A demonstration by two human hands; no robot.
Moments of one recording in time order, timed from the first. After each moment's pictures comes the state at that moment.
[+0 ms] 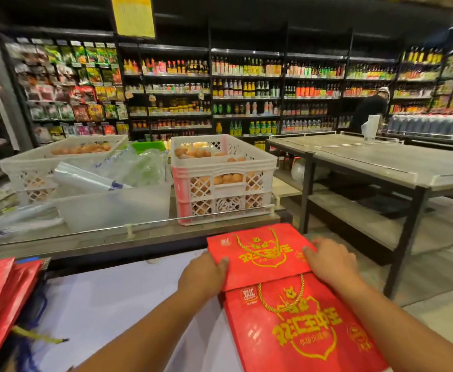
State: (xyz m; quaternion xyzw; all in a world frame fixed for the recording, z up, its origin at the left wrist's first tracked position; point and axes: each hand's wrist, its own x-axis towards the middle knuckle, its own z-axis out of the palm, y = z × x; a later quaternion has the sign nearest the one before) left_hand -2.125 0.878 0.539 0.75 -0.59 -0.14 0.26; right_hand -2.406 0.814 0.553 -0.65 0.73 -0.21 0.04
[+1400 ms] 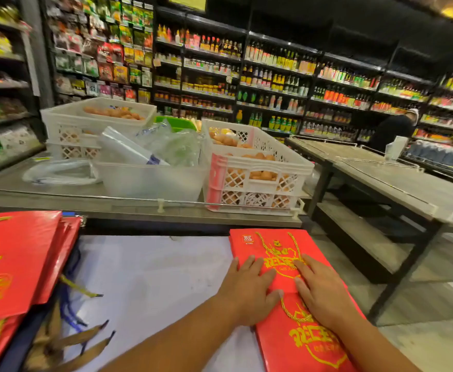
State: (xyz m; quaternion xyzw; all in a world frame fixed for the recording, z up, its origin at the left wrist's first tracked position) left_hand -2.146 0.917 0.527 0.60 -0.79 -0.09 0.10; right_hand -2.378 0.848 0.512 -0.83 0.55 -0.09 -0.05
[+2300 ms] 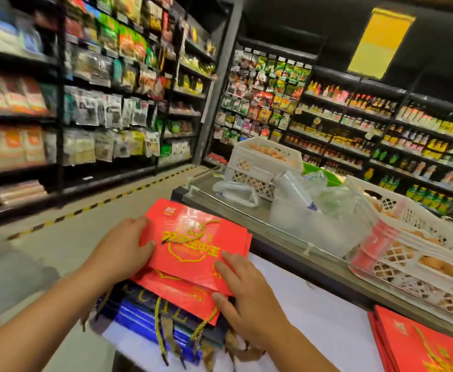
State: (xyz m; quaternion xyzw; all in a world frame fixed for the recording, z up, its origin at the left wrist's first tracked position) left_hand -1.725 1.241 0.568 0.89 -0.33 0.04 0.31; right_hand -1.959 1.027 0.543 -0.98 0.05 -0.20 0.02
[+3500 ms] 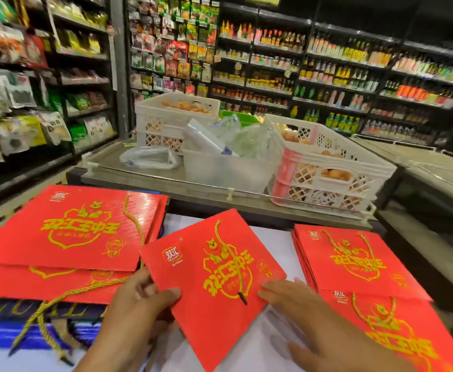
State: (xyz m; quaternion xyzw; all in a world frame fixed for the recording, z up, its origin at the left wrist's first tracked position) left_hand -1.957 1.159 0.560 0.57 -0.20 -0.43 0.67; right_hand -2.234 0.978 0.552 -0.98 0.18 -0.06 0.10
